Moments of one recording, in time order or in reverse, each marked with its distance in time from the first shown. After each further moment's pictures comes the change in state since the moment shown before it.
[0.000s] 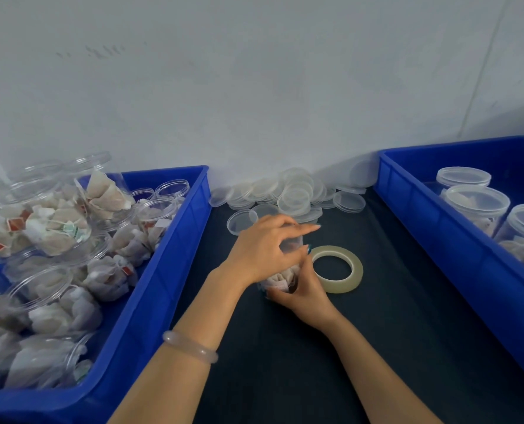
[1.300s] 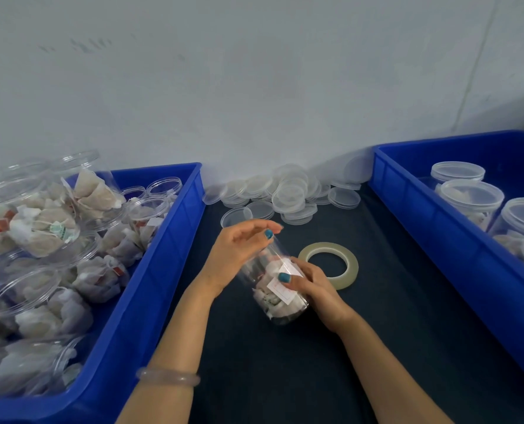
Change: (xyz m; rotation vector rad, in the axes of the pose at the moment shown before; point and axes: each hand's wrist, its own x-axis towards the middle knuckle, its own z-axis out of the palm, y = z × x) left_hand -0.028 -0.020 -0.005 -0.892 0.104 -0.168; right_hand -0.006 -0.012 -0.023 0.320 -0.197 0.184
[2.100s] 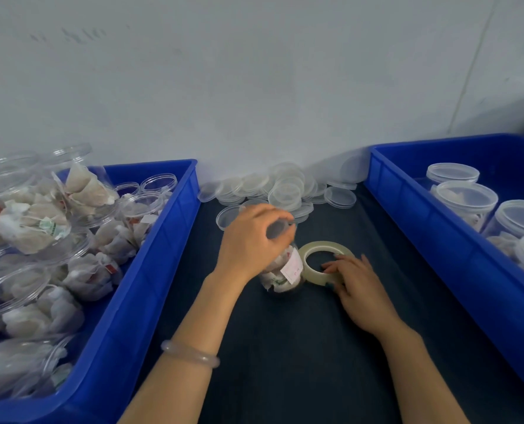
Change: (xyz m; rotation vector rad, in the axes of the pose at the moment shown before) left_hand 0.023 0.006 0.030 0.727 0.222 0.246; right_hand -0.034 -0.003 -0.069 -1.257 0.292 -0.075
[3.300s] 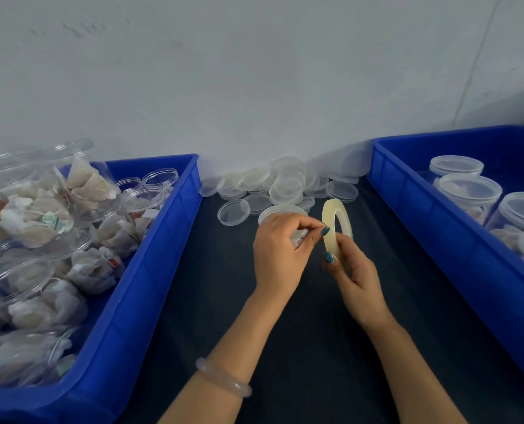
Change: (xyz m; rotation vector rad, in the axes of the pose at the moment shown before) left_hand -0.021 0.041 0.043 -0.269 0.386 0.046; right_hand -0.008 -0.041 -0.005 0.695 0.277 -0.145
